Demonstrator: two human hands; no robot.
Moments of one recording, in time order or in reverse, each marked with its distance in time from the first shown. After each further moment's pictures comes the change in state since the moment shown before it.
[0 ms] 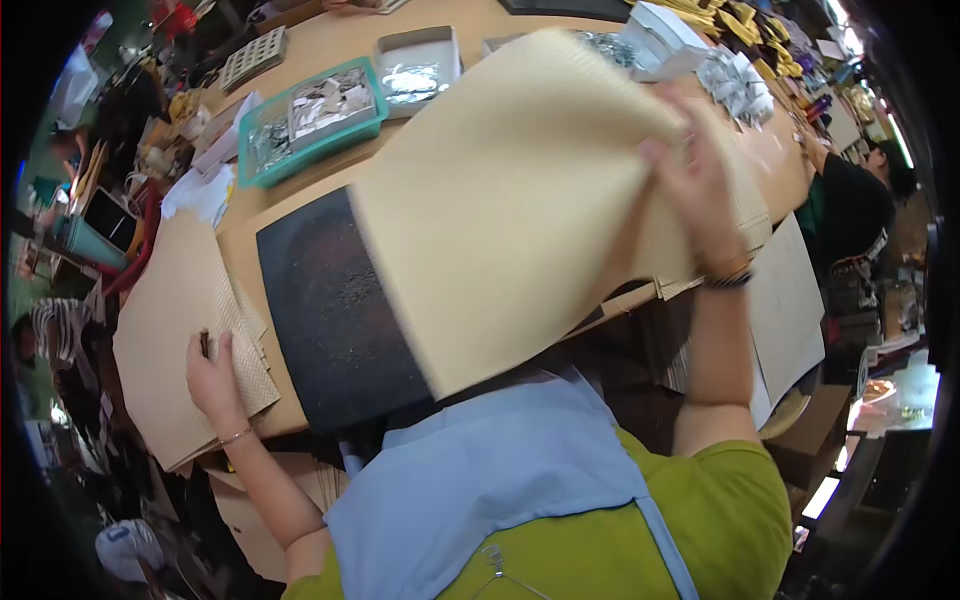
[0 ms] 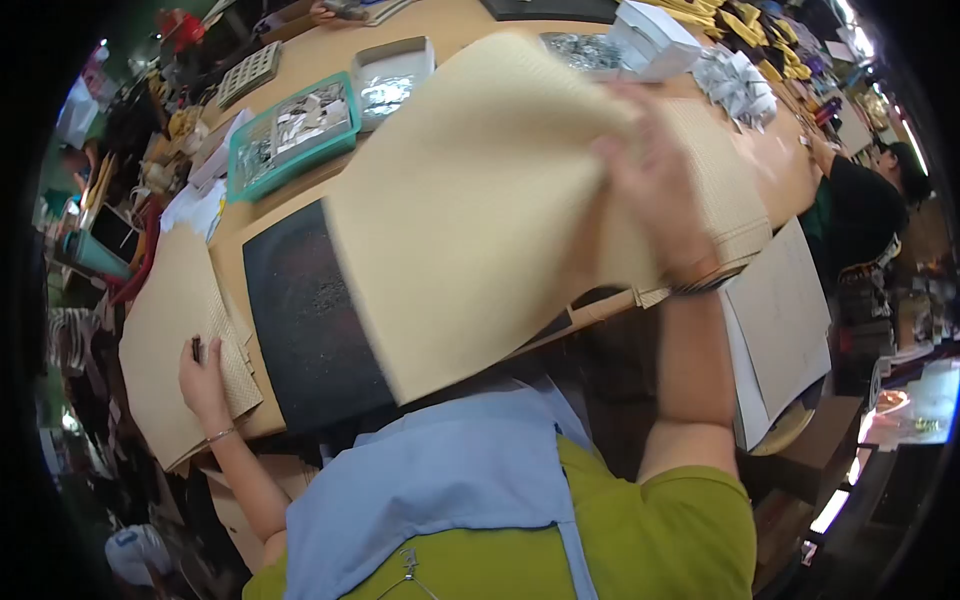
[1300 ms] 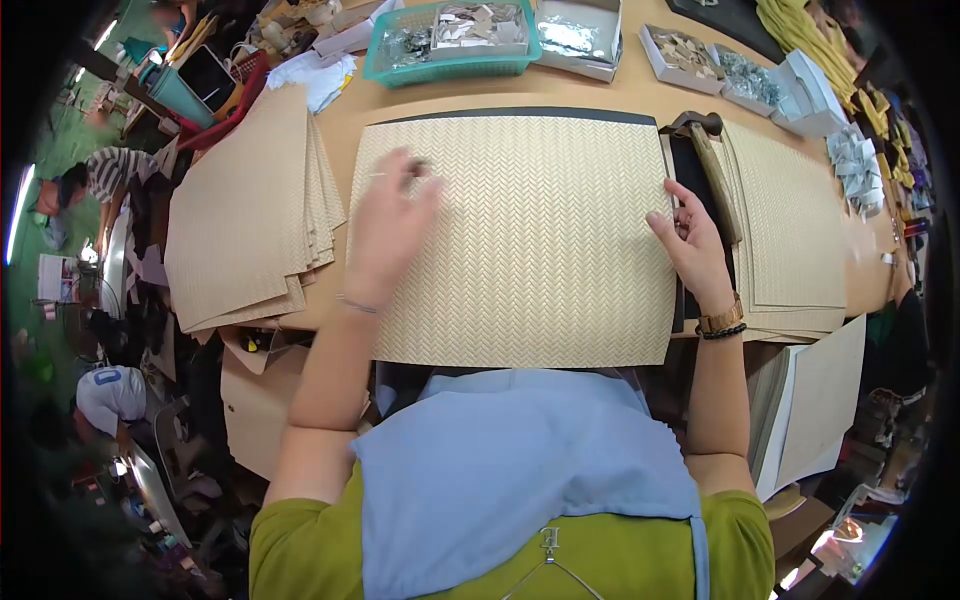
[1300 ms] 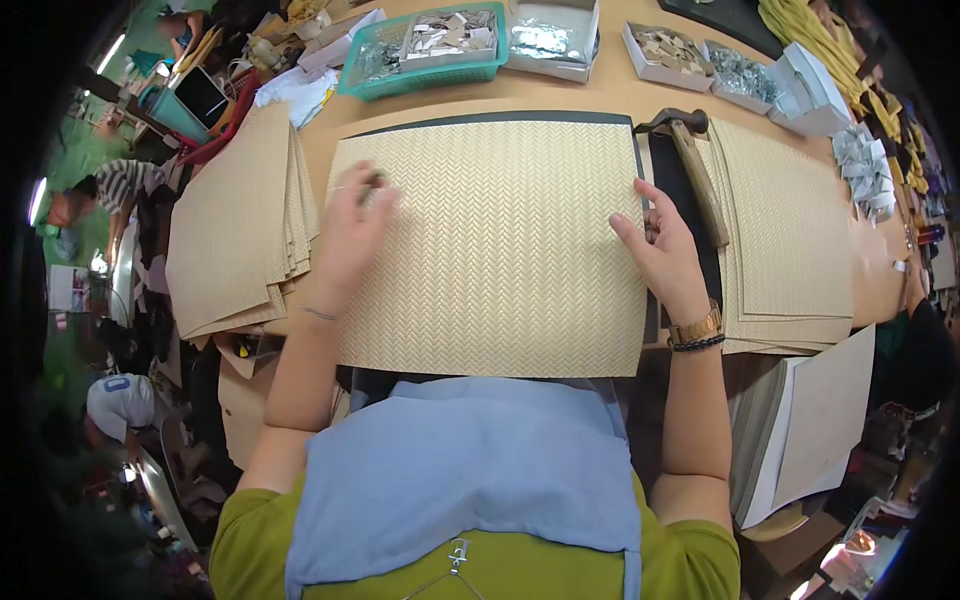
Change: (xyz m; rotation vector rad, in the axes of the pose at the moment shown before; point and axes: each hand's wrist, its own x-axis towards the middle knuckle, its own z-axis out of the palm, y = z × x) left_hand -0.039 0.144 0.035 -0.577 -0.232 0.287; right_hand -0.060 0.029 0.102 0.327 -0.432 0.402
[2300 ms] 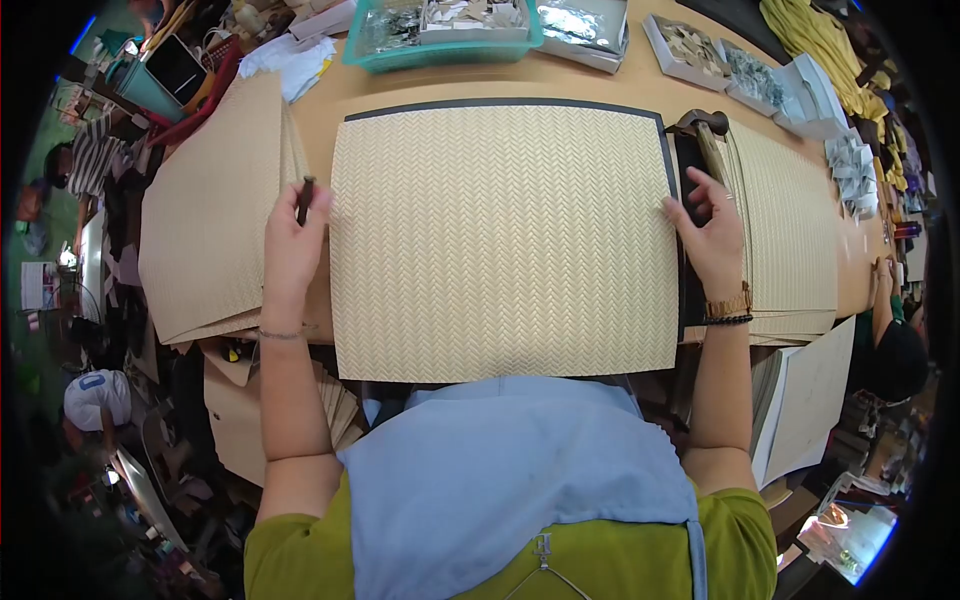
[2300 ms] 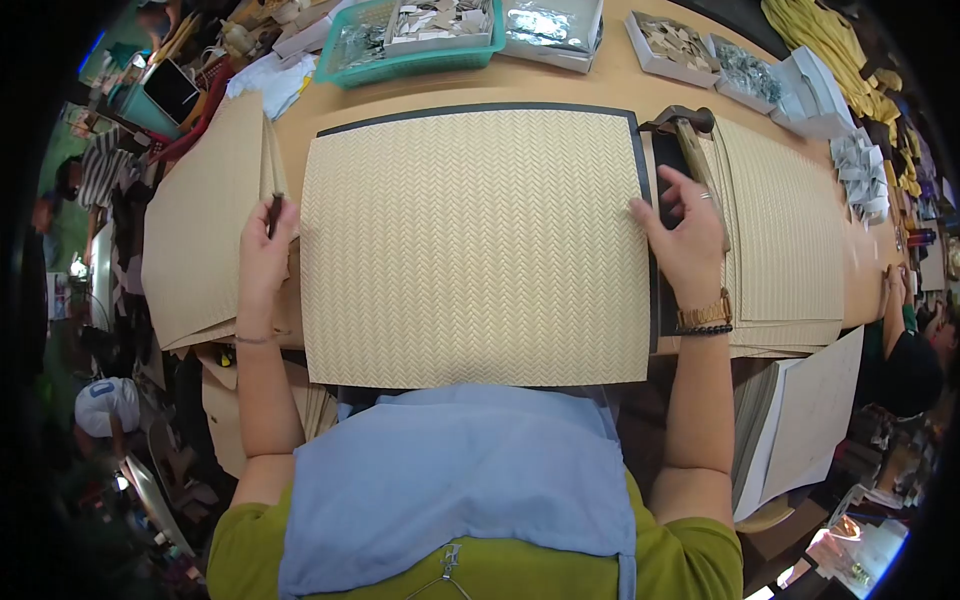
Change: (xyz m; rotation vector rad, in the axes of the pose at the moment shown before) left_hand 0.001 -0.083 -0.057 -0.156 0.101 -0.222; right_hand 0.027 0.005 -0.017 -0.660 0.274 -0.261
